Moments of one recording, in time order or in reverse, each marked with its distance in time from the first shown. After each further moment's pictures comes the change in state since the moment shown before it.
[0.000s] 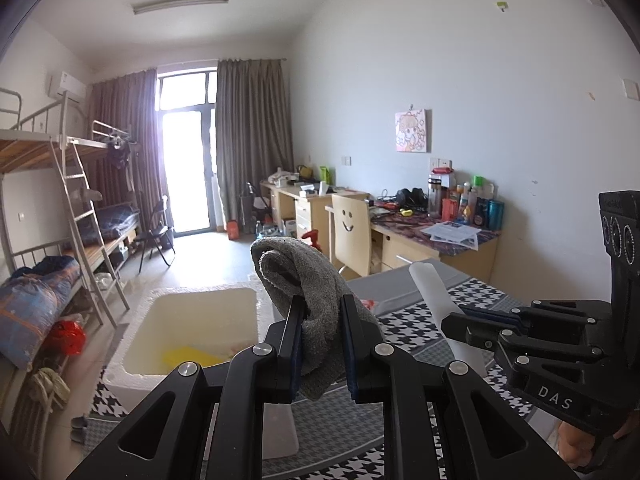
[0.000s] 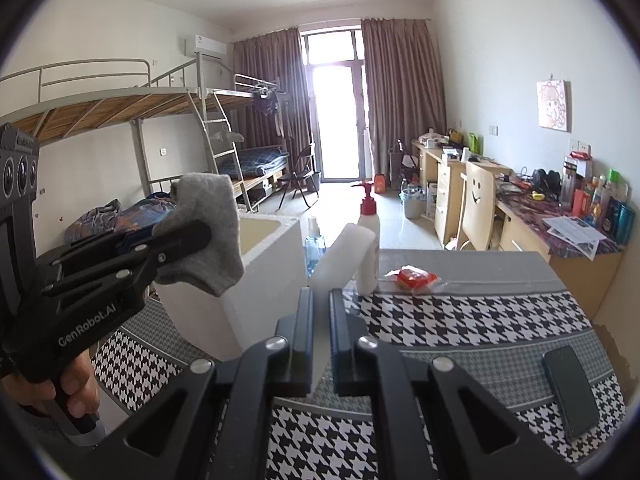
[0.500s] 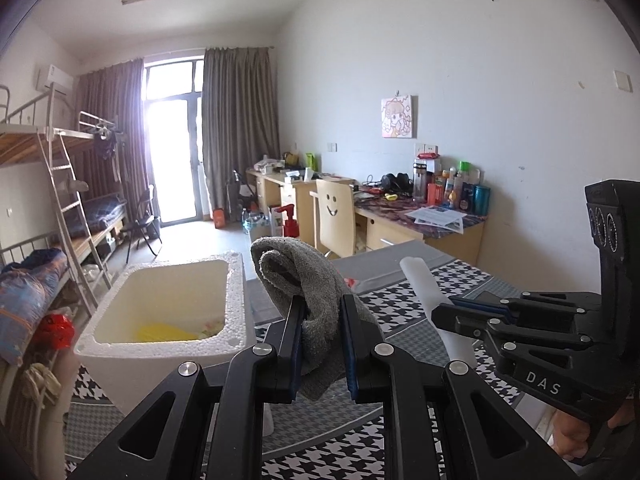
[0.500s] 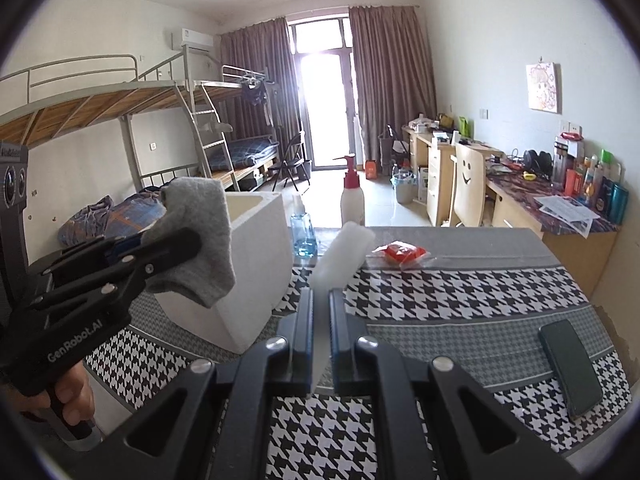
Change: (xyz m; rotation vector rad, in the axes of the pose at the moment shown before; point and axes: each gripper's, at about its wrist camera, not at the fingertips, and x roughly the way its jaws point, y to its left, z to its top) left arm 0.003 -0.018 -0.019 0.006 0.046 -0.058; right arm -0.001 -0.010 -0.021 0.036 0.044 -0.026
